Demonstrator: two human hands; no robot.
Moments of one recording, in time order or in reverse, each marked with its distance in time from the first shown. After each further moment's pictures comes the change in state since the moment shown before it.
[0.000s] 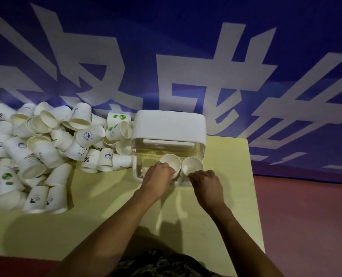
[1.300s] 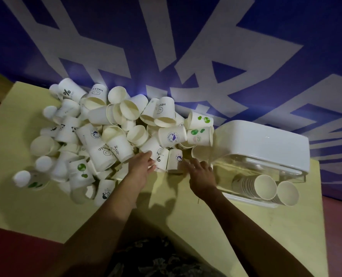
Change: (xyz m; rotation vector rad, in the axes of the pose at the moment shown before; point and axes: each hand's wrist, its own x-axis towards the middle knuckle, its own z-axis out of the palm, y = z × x) left_hand -0.044 -0.315 -0.056 -1.797 0.343 -1.077; right_hand 0.107 -0.242 0.158 -0.220 -0.535 -0.132
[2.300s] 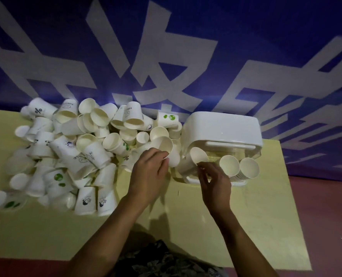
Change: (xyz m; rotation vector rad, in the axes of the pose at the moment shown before) left_hand -0.132 -0.040 0.034 1.044 -0.234 1.387; right_hand -0.141 0.032 -0.055 0.619 0.806 0.229
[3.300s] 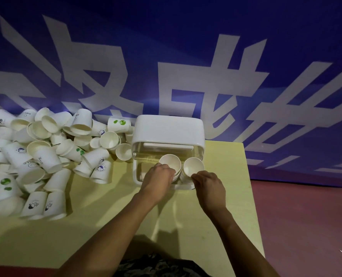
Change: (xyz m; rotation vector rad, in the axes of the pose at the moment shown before) left_hand 0.012 0.128 0.190 0.419 -0.478 0.019; right_hand 0.029 0.174 -0.118 -0.426 -0.226 -0.100
